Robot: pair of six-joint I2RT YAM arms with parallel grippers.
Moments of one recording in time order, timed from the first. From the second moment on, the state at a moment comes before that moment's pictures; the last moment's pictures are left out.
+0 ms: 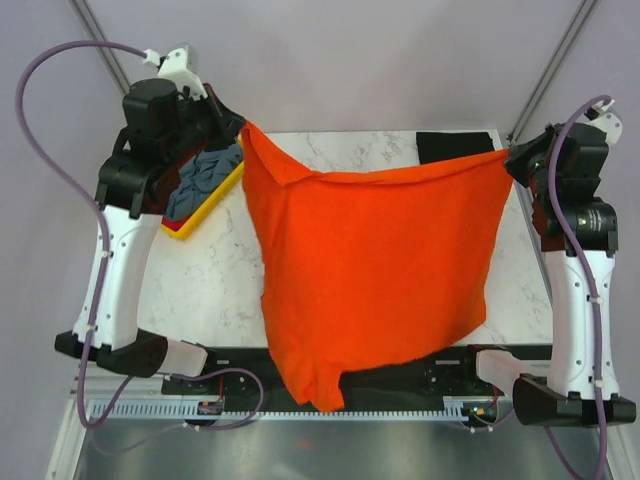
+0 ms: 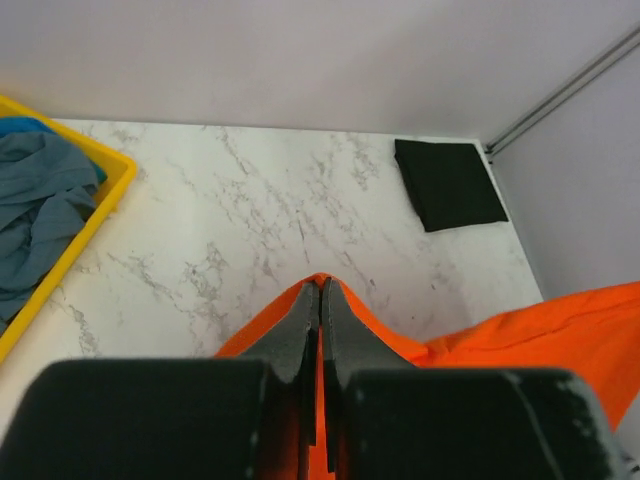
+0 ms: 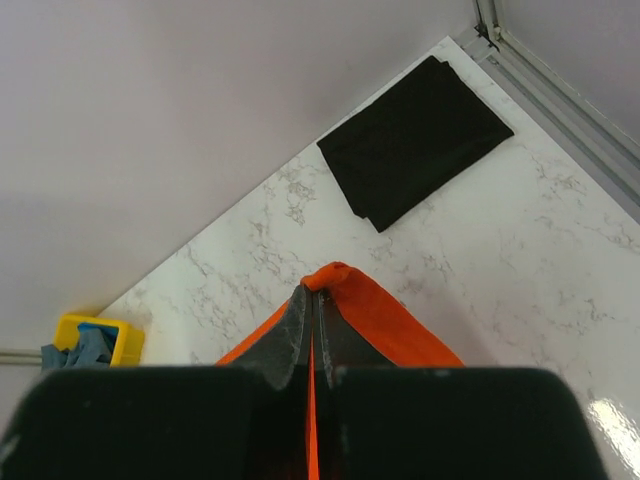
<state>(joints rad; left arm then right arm) -0.31 1.37 1.98 -0.81 0.02 -0.39 -0.06 1.11 1.58 -0.76 0.18 0.63</state>
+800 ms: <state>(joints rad) -0.31 0.93 1.88 -0.67 0.05 -0.38 -0.06 0.87 1.80 -0.87 0.13 0.60</state>
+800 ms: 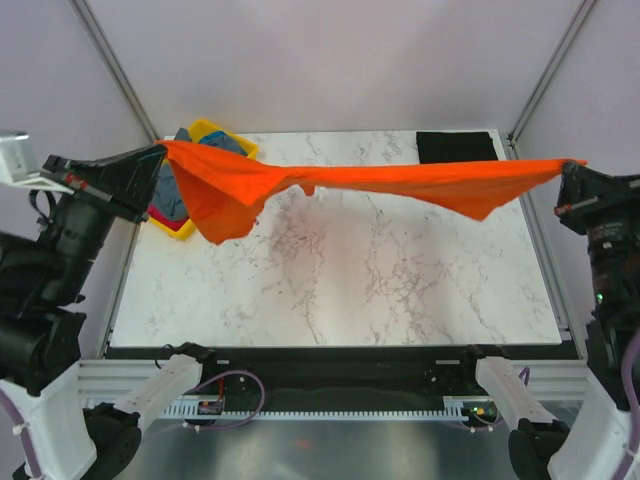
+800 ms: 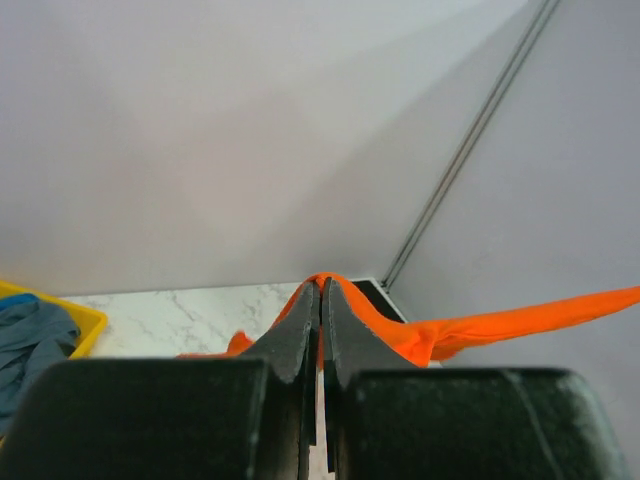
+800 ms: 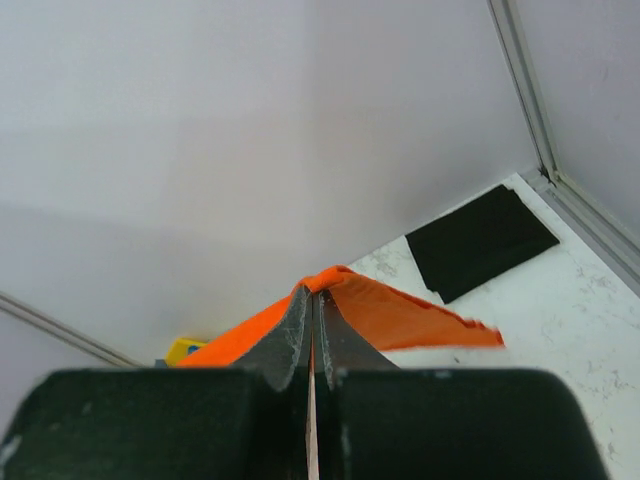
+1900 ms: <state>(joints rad) -0.26 1.90 1.59 -0.34 0.19 -0.22 -0.06 1.40 0.86 -0.03 0.21 0.64</state>
